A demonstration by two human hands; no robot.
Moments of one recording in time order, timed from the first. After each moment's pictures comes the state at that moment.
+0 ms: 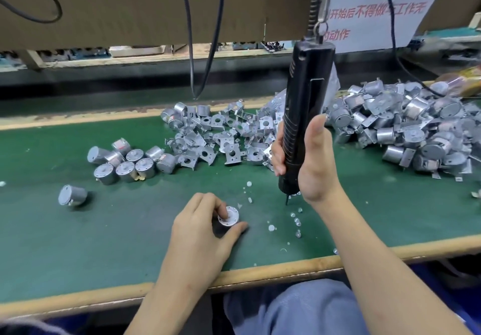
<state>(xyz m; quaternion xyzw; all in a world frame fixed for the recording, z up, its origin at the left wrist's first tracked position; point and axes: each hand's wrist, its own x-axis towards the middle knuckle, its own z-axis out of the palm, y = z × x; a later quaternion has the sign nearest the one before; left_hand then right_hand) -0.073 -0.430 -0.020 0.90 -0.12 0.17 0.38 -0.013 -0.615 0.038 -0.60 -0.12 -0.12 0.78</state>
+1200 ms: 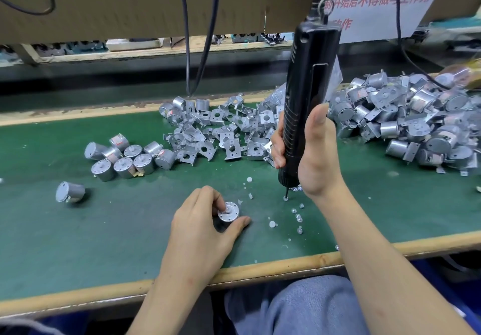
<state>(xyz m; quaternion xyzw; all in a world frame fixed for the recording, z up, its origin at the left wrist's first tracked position) -0.070 -0.432 -0.021 0.91 -0.11 0.16 0.37 -0.014 -0.610 0.045 -0.61 -0.11 -0.13 0.77</state>
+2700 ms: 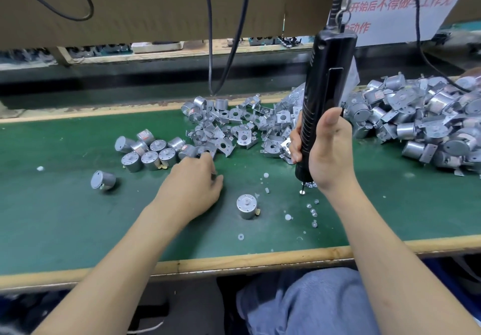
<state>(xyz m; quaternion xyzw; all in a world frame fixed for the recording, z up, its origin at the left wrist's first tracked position) 0.001 -0.388 0.002 0.98 -0.11 0.06 0.12 -0.018 -0.605 0.044 -0.65 -0.08 -0.18 0.73</state>
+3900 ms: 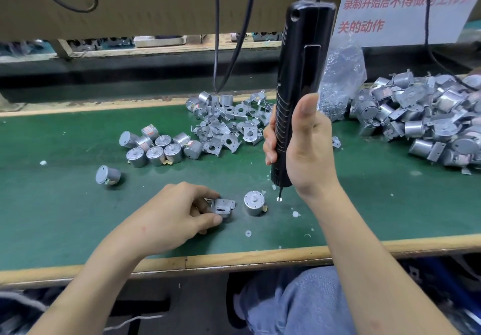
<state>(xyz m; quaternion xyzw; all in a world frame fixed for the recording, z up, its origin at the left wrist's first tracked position) -0.054 -0.355 0.028 0.94 -0.13 -0.14 0.29 -0.032 -0.556 0.061 -0.63 -0.11 -0.15 0.76</state>
